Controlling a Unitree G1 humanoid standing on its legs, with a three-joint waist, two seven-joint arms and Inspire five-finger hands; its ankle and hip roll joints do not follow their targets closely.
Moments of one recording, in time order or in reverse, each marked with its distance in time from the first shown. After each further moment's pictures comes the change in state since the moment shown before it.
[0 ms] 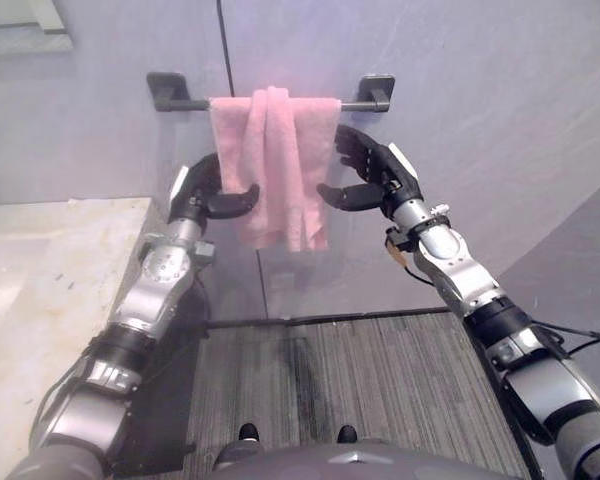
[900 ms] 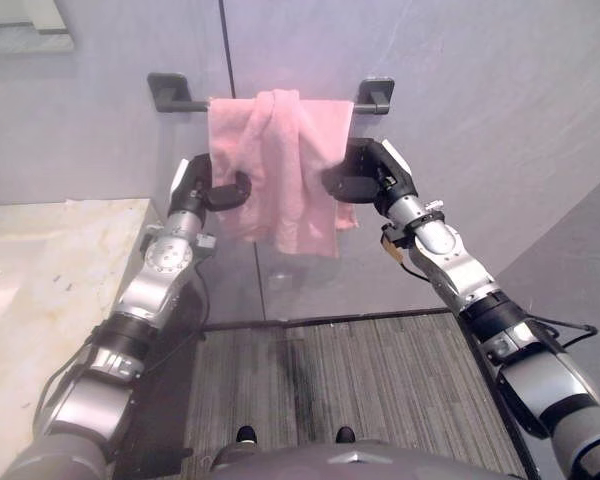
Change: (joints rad) left arm -0.062 0.000 -0.008 0.056 0.029 0.014 0.046; right arm -0.007 0.034 0.008 0.023 0.044 0.000 0.008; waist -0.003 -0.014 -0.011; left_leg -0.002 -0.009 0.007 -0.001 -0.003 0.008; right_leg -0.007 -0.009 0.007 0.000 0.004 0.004
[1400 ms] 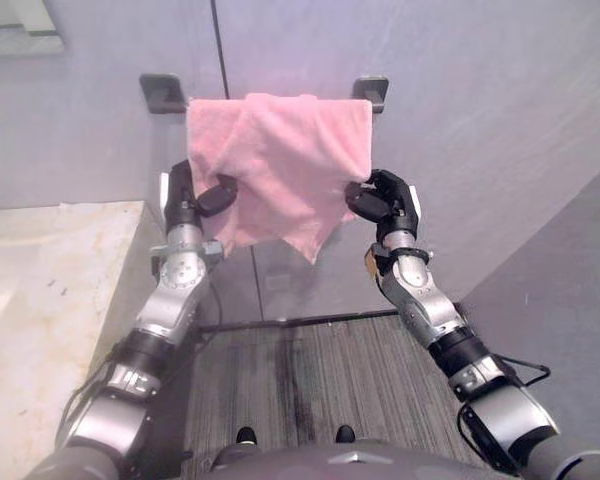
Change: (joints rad) left arm 0.082 -0.121 0.023 -0.039 -0.001 -0.084 0.265; right arm 0.166 0.202 -0.081 -0.002 0.066 -0.013 -0.458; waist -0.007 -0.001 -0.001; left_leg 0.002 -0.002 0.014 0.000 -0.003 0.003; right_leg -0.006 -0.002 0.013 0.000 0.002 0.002
